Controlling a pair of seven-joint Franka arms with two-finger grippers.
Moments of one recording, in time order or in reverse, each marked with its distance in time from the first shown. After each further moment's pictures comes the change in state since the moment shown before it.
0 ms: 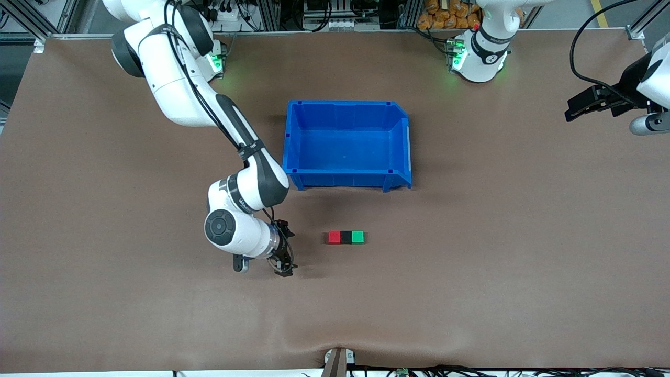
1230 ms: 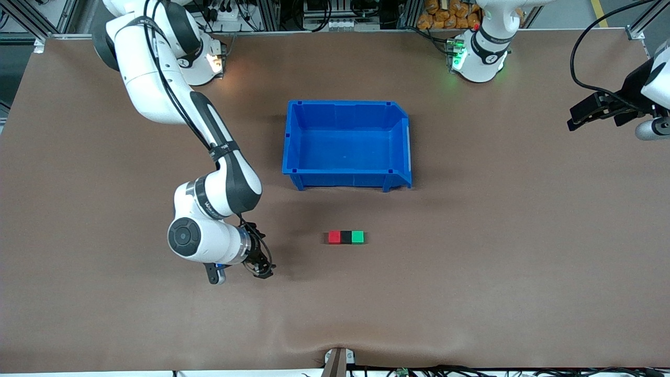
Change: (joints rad) left arm -0.002 0.007 -0.005 0.000 0.008 0.080 0.001; right arm -0.083 -0.061 -0.004 0.001 -0.036 -0.162 -0.282
